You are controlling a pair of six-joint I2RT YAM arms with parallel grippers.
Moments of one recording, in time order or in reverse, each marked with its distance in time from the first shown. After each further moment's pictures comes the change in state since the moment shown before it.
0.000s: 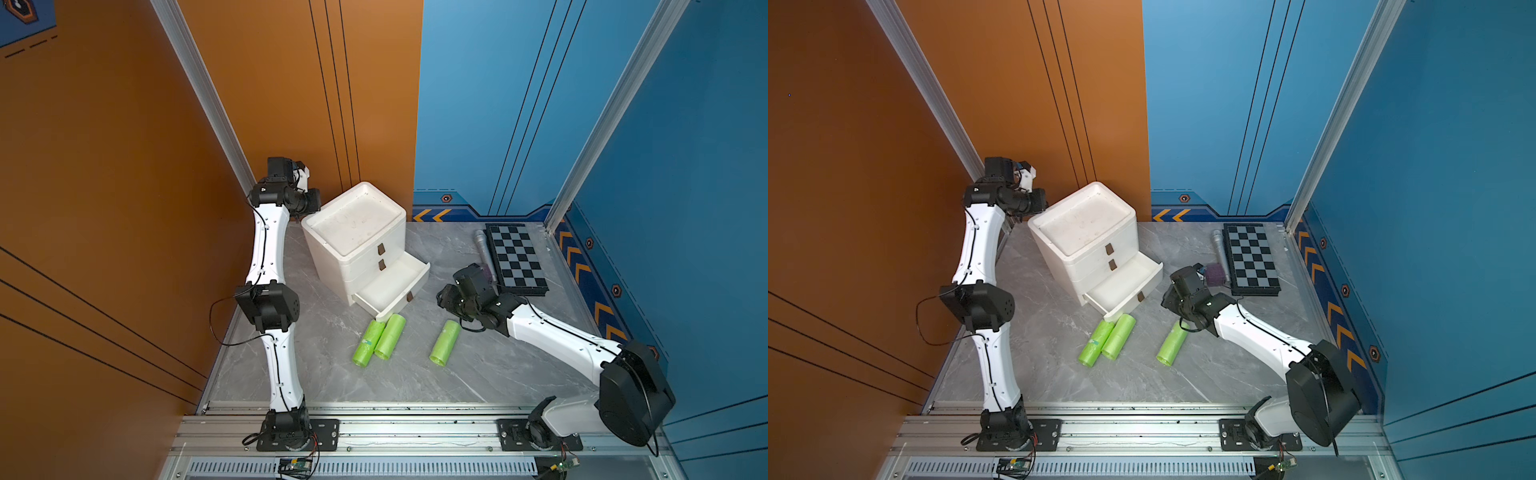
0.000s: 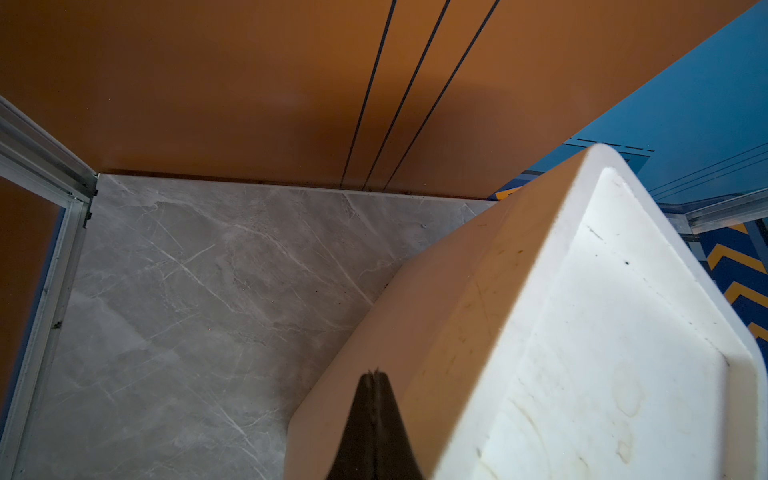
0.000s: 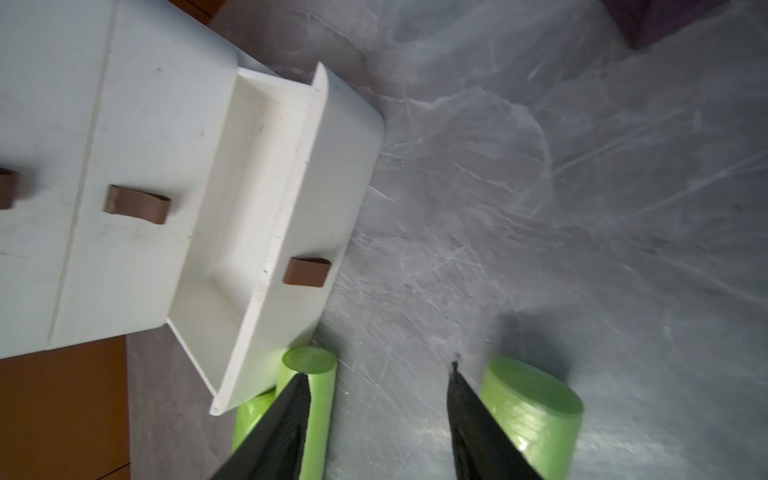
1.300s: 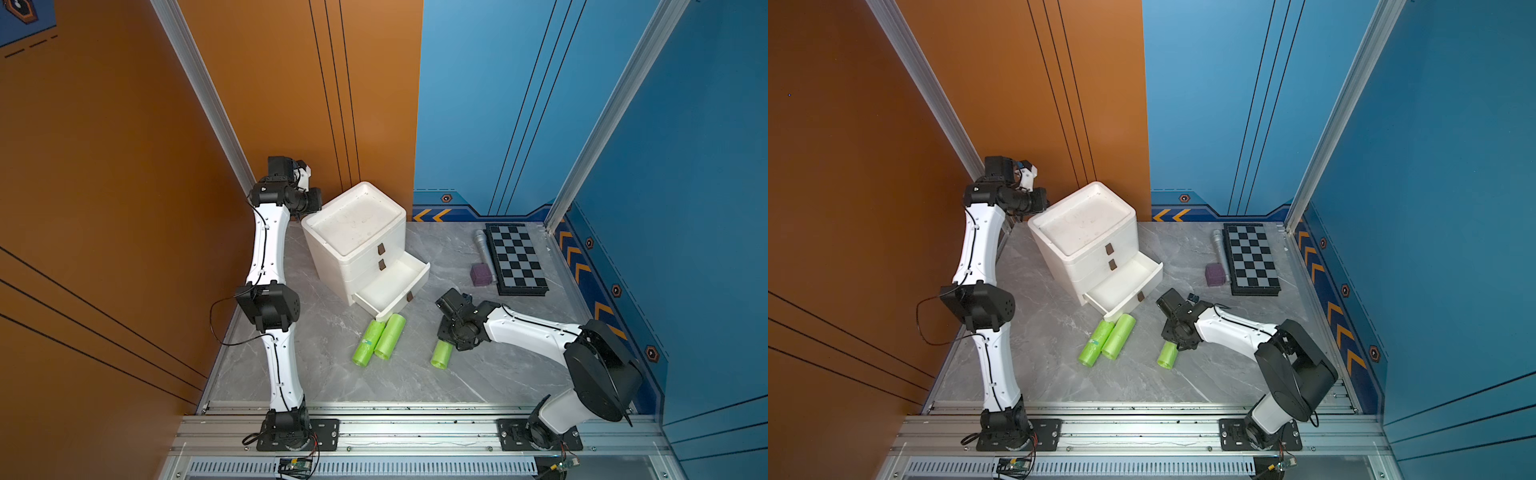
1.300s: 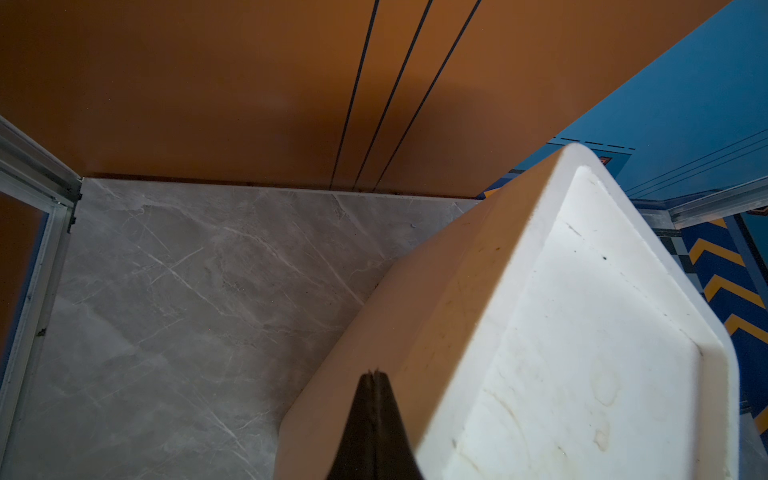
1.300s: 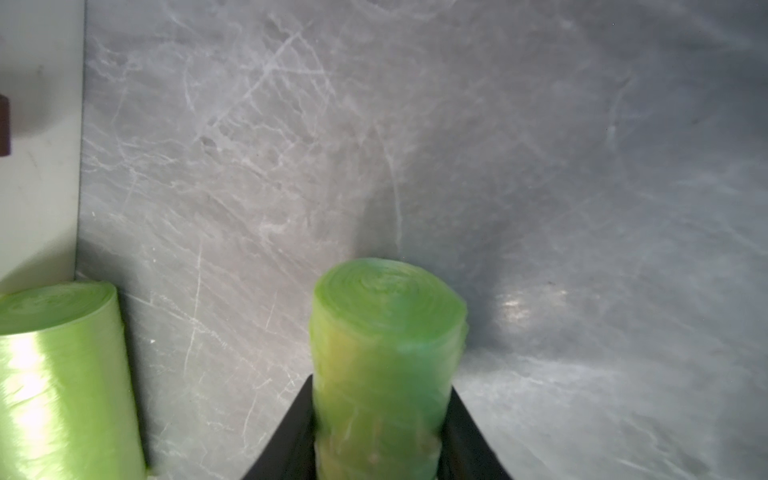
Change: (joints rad) left arm -0.005 0.000 0.013 -0.008 0.024 0.000; right arm 0.094 0.151 -0.024 -0.177 -0.016 0.072
